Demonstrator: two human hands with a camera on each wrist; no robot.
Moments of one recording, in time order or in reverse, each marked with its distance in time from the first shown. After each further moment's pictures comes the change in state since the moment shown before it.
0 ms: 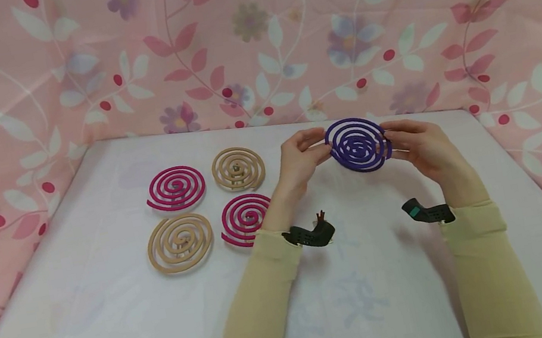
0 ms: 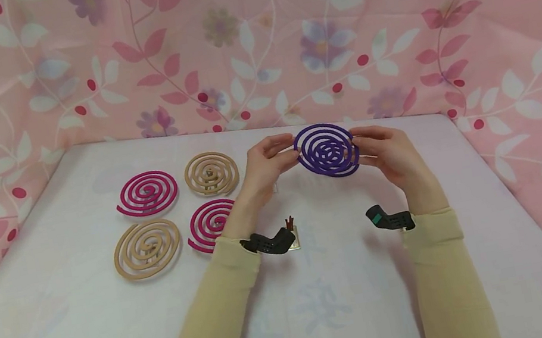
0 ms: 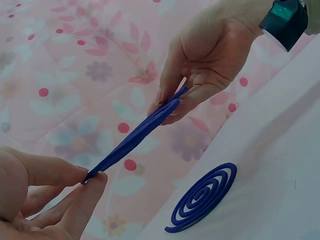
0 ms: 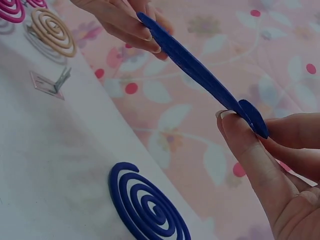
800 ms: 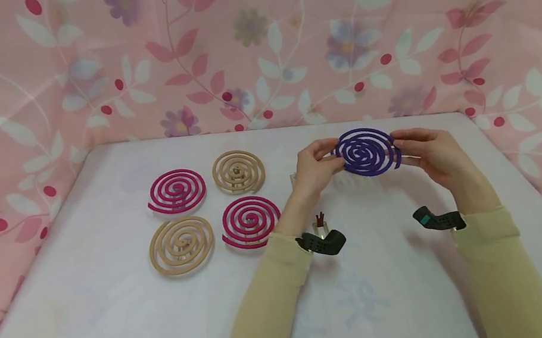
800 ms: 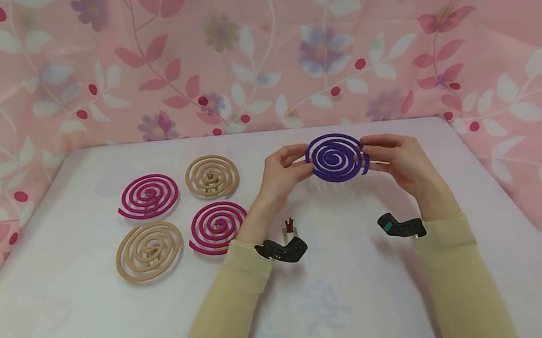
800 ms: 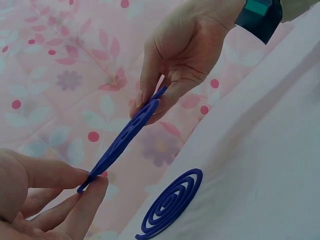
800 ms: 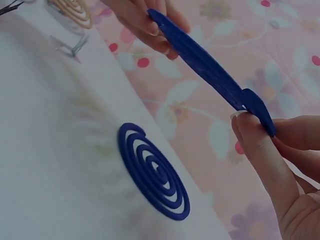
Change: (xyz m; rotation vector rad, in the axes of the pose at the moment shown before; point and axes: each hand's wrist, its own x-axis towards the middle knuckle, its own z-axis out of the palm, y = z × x) left_hand -0.004 -0.018 0.020 0.084 -0.012 -0.055; right_hand -0.012 0.006 -0.020 -0.016 0.050 0.017
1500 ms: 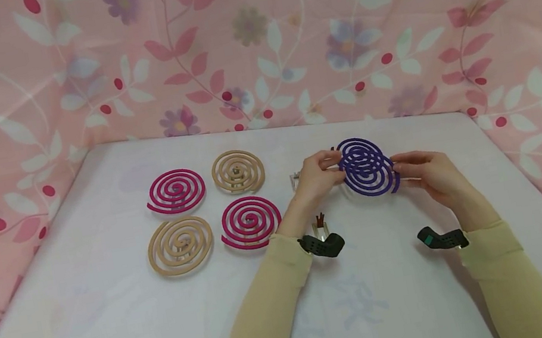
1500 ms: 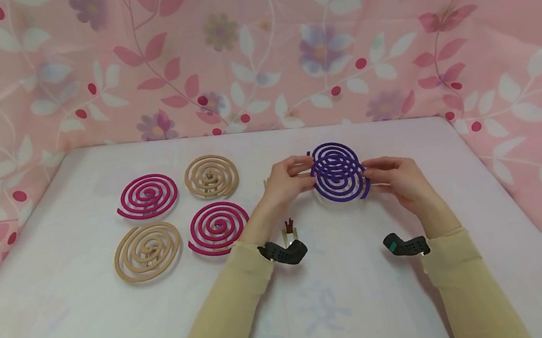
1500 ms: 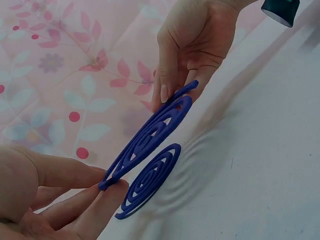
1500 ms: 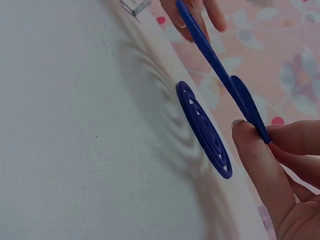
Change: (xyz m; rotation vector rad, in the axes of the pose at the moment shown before) left_hand 0.006 -0.022 -0.005 0.182 -0.066 -0.062; right_hand -0.010 0.033 -0.012 -0.169 0.008 0.113
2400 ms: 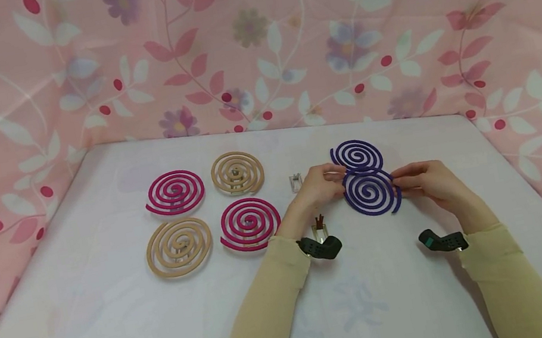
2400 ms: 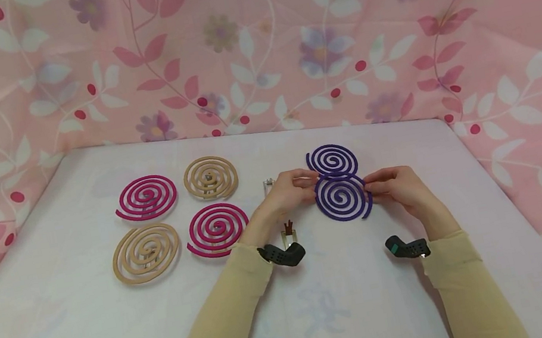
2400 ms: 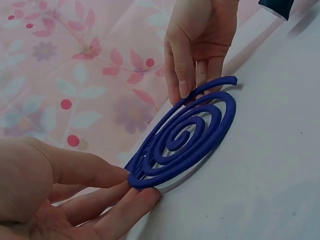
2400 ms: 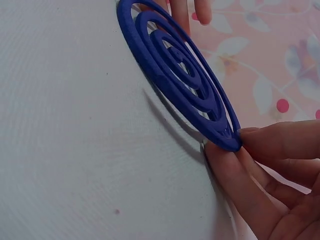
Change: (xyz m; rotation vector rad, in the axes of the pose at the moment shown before) left_hand 0.001 -0.011 -0.001 0.099 -0.137 -0.127; right_hand 0.001 0.011 -0.008 -0.279 -0.068 0.038
